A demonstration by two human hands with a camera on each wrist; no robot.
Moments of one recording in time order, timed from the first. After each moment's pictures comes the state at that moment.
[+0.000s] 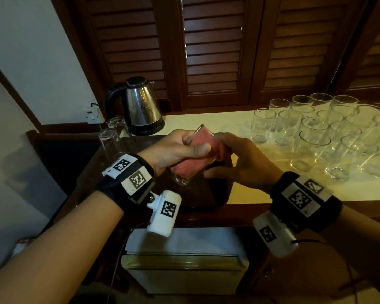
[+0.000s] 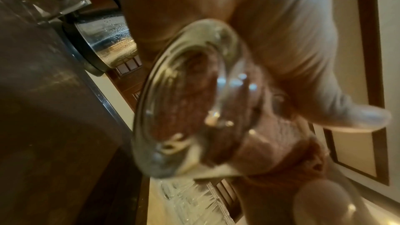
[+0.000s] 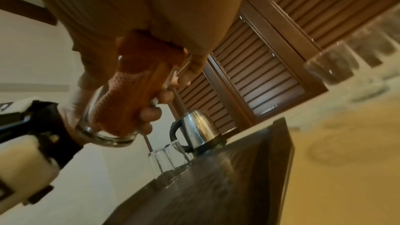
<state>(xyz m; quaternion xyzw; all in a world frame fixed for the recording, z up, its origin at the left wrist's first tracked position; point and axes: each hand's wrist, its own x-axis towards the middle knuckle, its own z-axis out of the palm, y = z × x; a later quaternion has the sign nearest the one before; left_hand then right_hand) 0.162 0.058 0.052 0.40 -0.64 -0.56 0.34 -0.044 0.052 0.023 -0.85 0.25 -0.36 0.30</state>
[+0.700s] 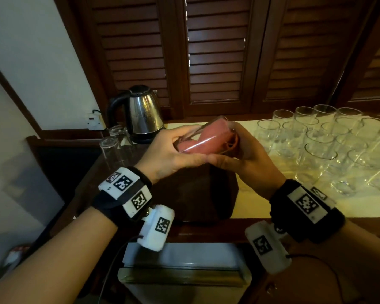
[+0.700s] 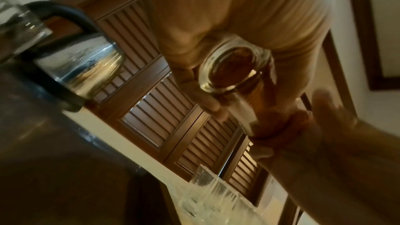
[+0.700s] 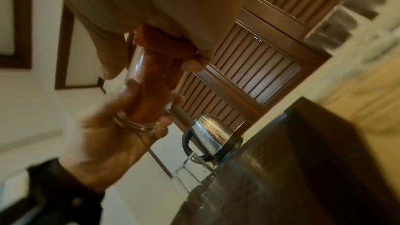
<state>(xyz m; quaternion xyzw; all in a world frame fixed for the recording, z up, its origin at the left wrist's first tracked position) 0.181 0.058 0.054 0.43 -0.72 -0.34 0.43 -0.031 0.044 0.037 -0.70 0.26 -0.46 0.48</state>
